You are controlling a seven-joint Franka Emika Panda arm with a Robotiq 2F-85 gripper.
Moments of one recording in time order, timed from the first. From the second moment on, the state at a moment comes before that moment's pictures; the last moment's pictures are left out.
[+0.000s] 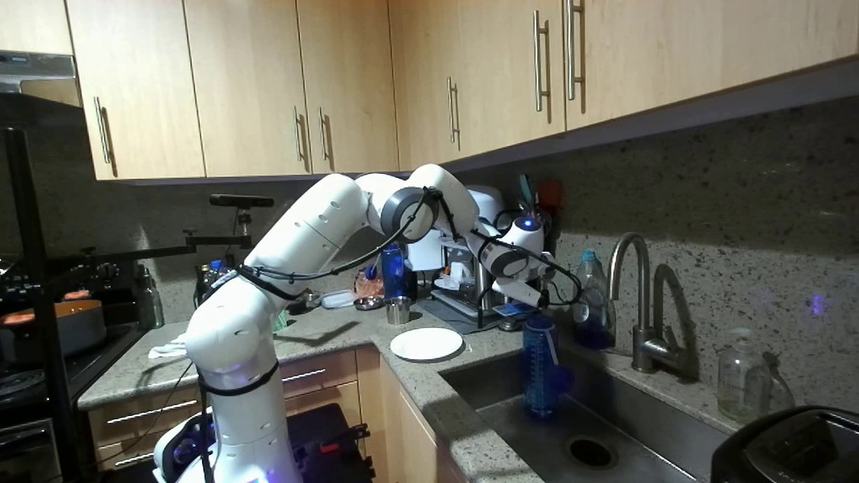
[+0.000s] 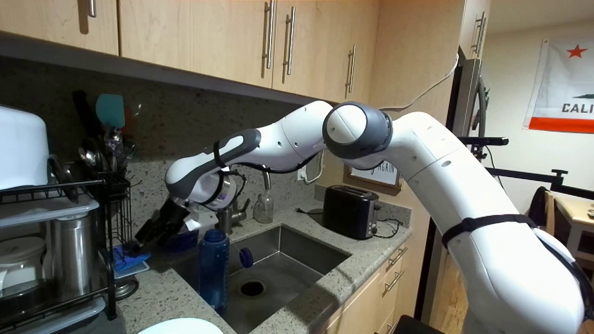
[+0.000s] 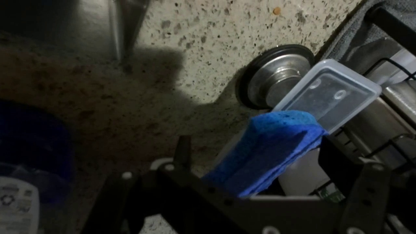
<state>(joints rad) -0.17 0.78 0.41 -1.49 0.25 2.63 -0.53</state>
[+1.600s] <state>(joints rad) -0.17 0.76 0.44 -1.44 0.25 2.57 -0.57</state>
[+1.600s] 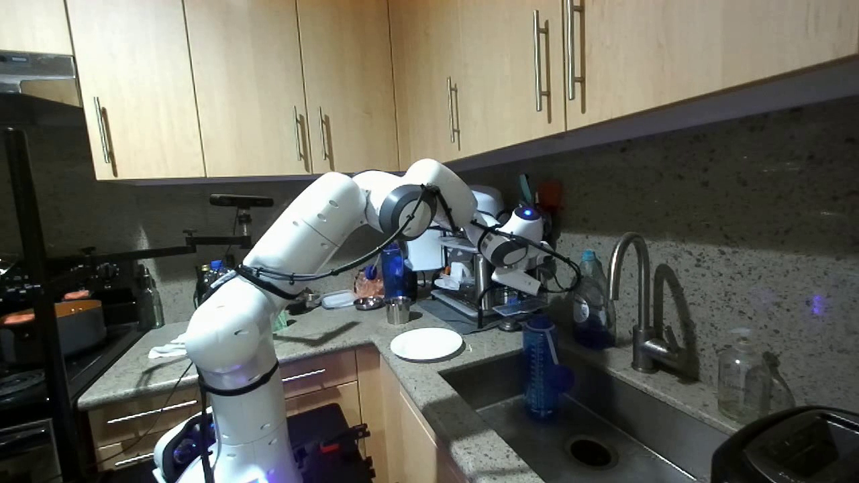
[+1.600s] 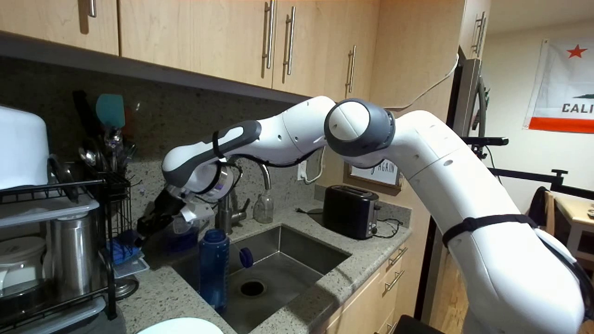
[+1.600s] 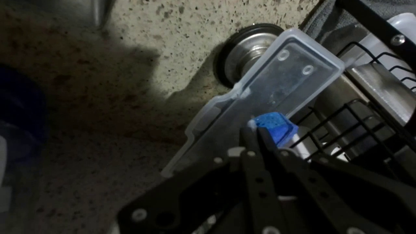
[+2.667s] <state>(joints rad) -0.22 0.53 0.42 -1.76 0.31 2.57 -0.58</state>
